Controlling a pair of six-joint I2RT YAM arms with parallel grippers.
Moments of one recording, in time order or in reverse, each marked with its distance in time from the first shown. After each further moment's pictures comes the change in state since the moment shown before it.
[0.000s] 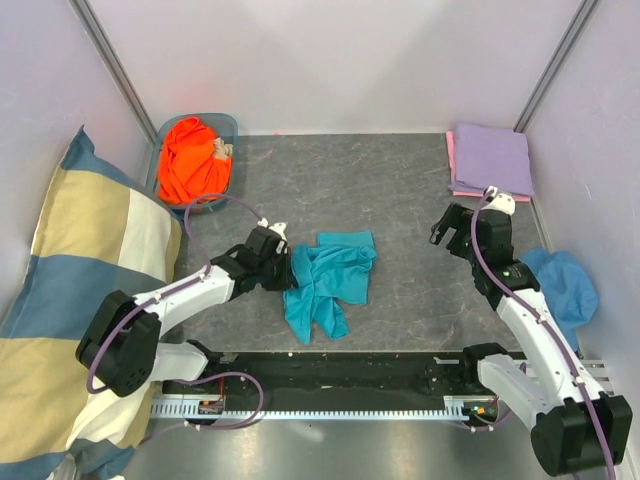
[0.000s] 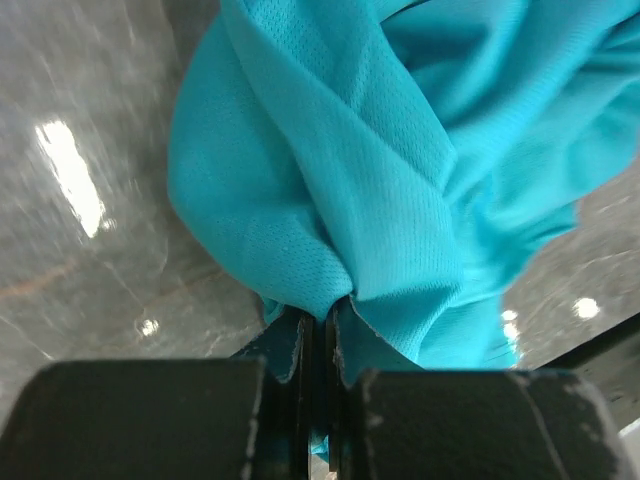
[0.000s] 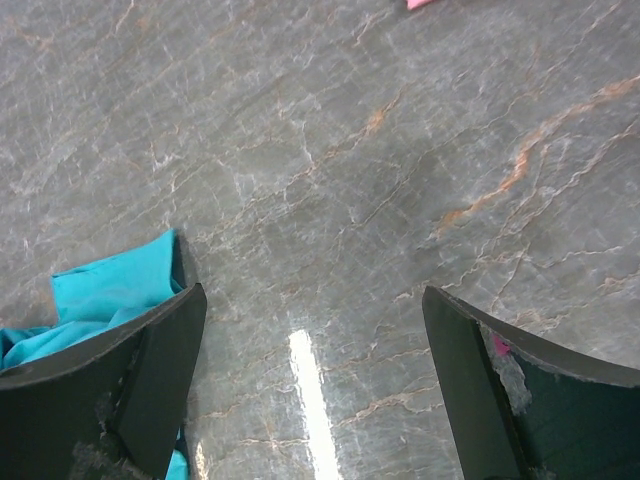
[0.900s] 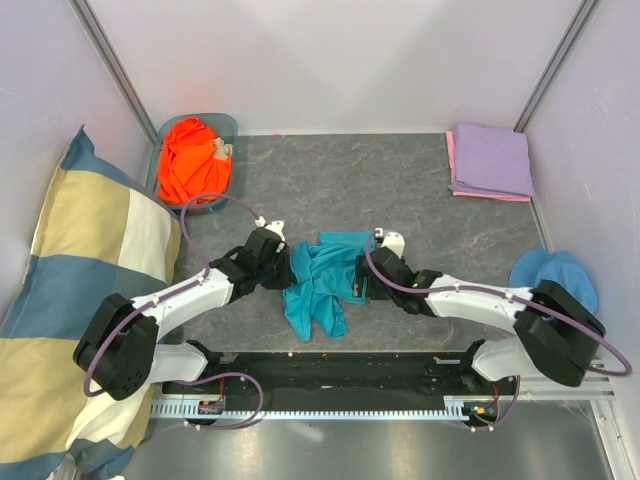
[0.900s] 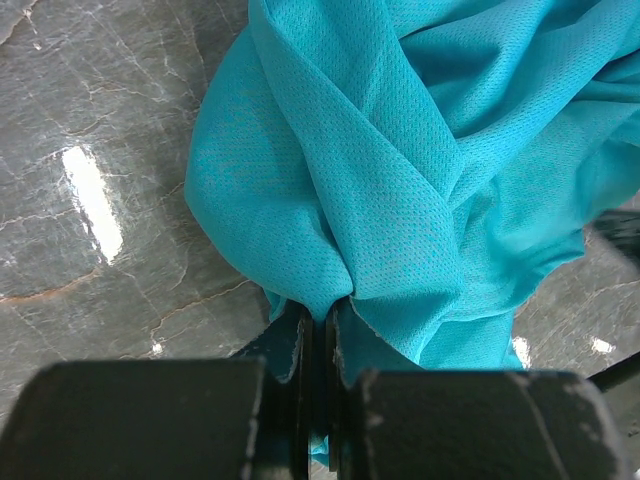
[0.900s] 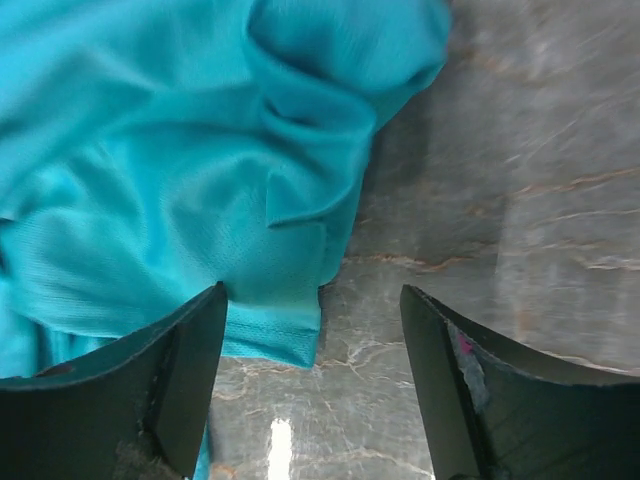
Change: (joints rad) left arm -0.019 -0.019 -0.037 0.048 -0.078 -0.019; right arm 0.698 0.468 -0.064 0.195 0.140 0.301
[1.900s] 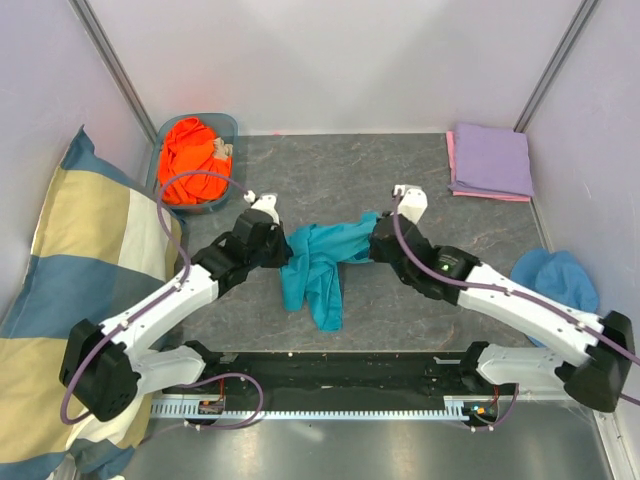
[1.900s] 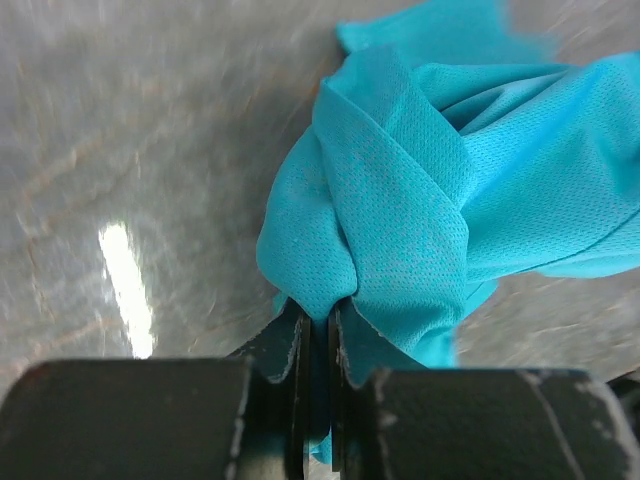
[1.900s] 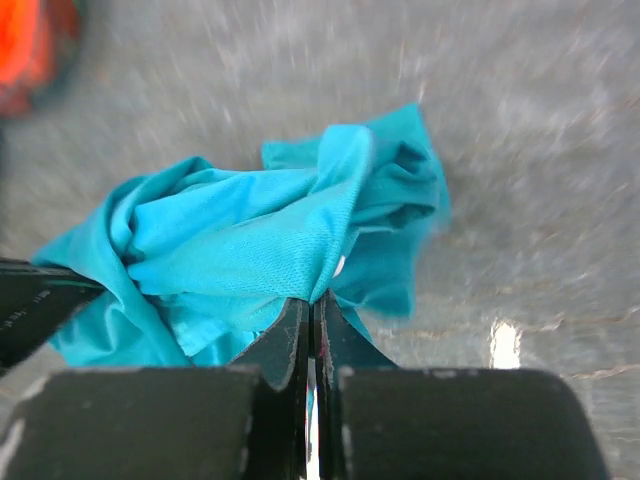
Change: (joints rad) left arm 0.000 -0.116 0.153 -0.136 -0.120 0.049; right arm 0.055 -0.155 0.358 -0.300 0.250 -0.029
